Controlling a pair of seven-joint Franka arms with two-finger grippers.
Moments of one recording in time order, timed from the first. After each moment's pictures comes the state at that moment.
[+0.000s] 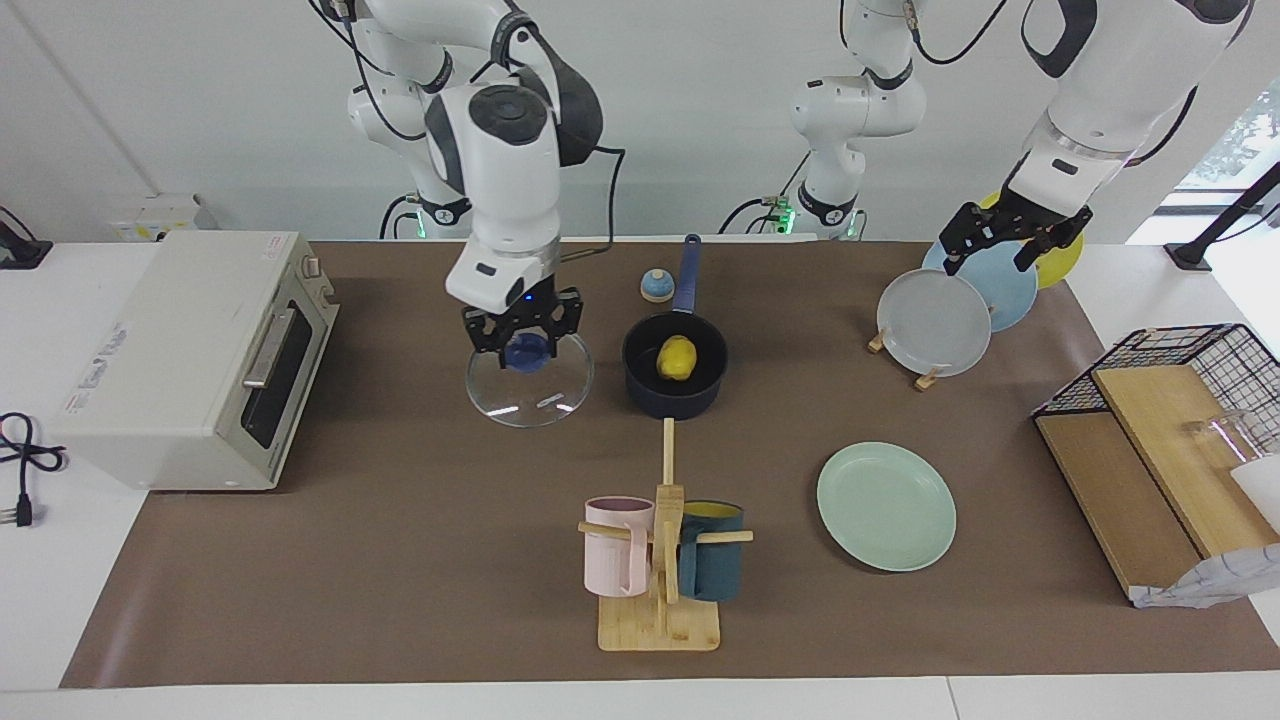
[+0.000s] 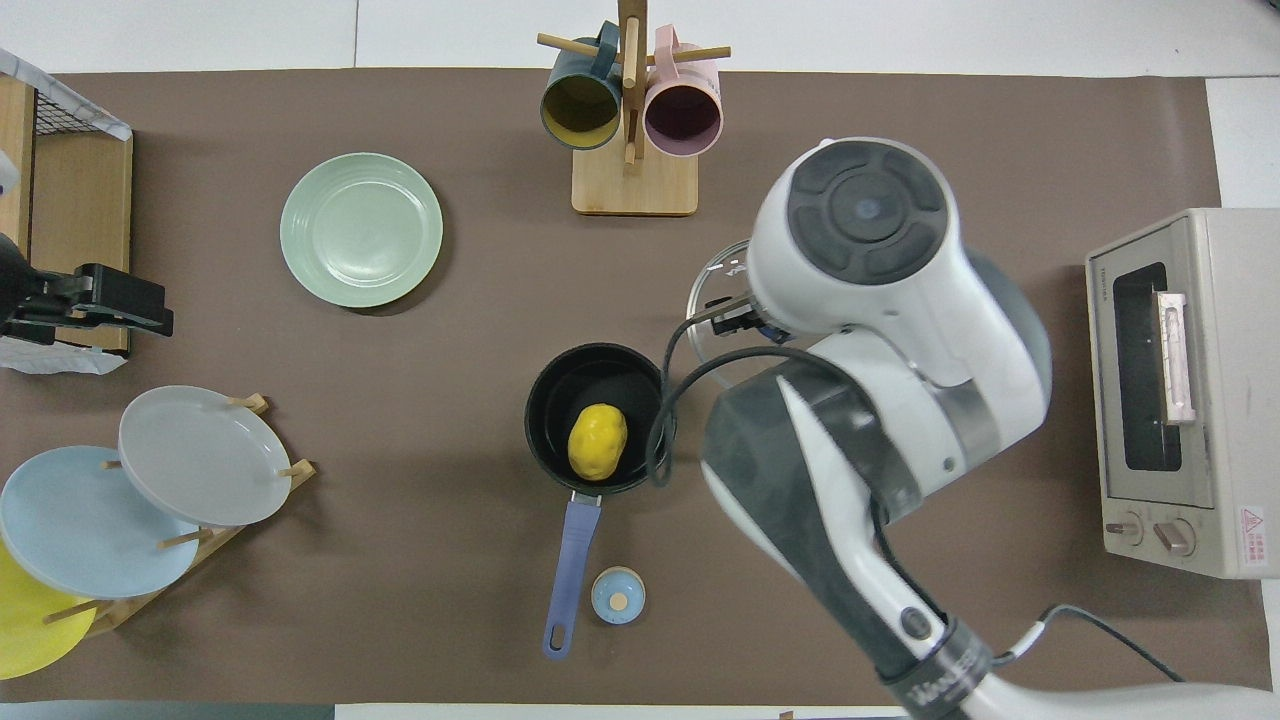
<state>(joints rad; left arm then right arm) -0.06 -0.02 -0.04 -1.59 -0.01 1.52 -0.08 0.26 0.21 0.10 -1.60 -0.11 1.82 0.08</state>
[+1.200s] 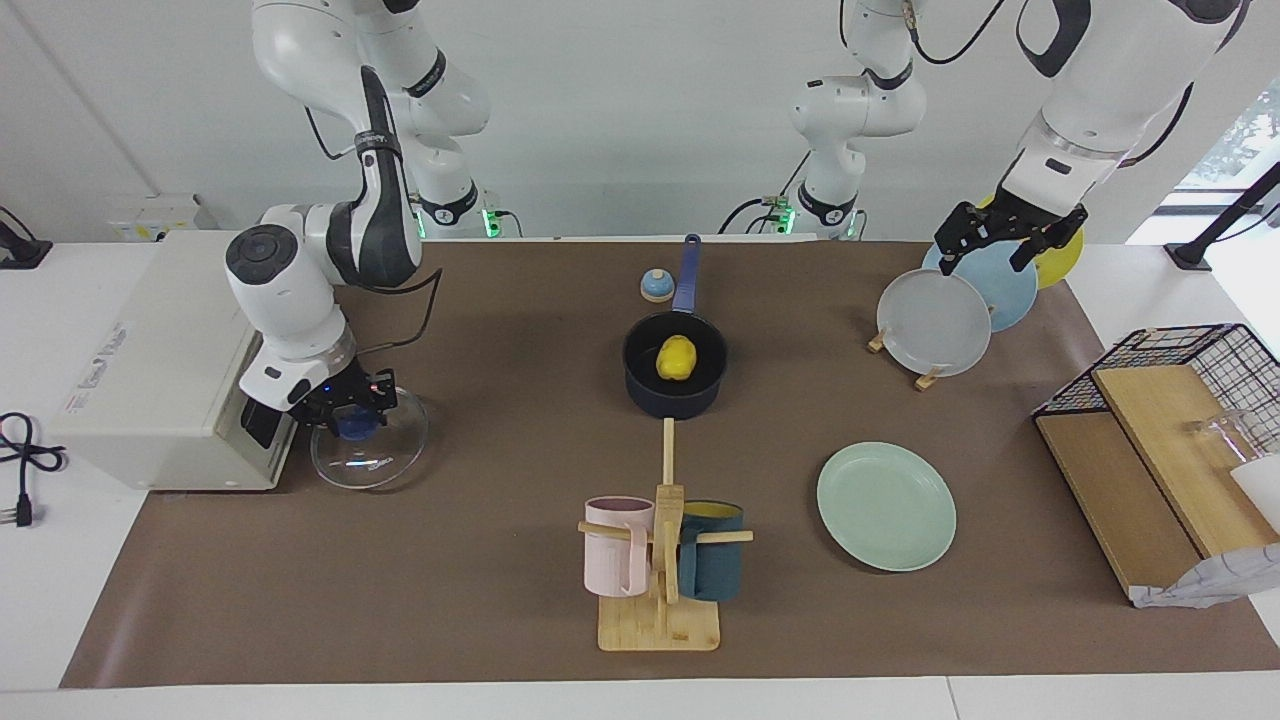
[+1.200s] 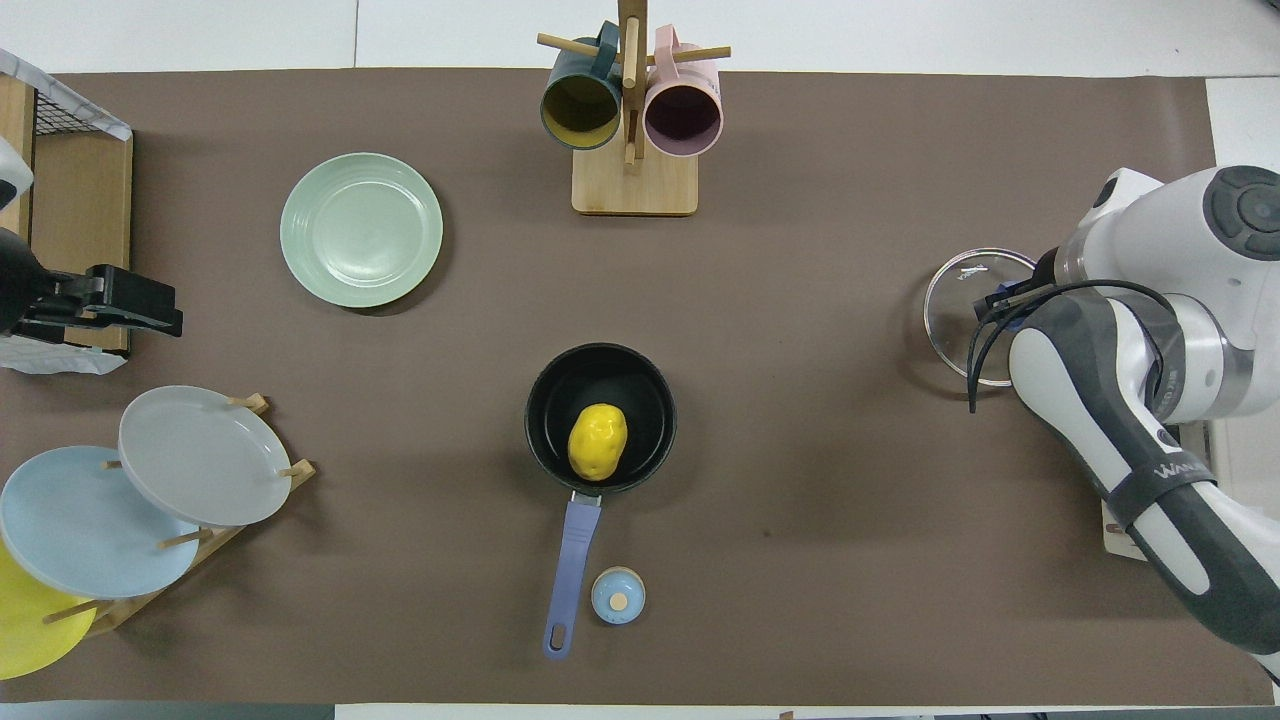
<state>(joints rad) -0.06 -0.02 -0.05 -1.59 -0.01 1.52 -0.08 -0.12 0.22 0.10 -1.98 -0.10 2.22 -0.25</state>
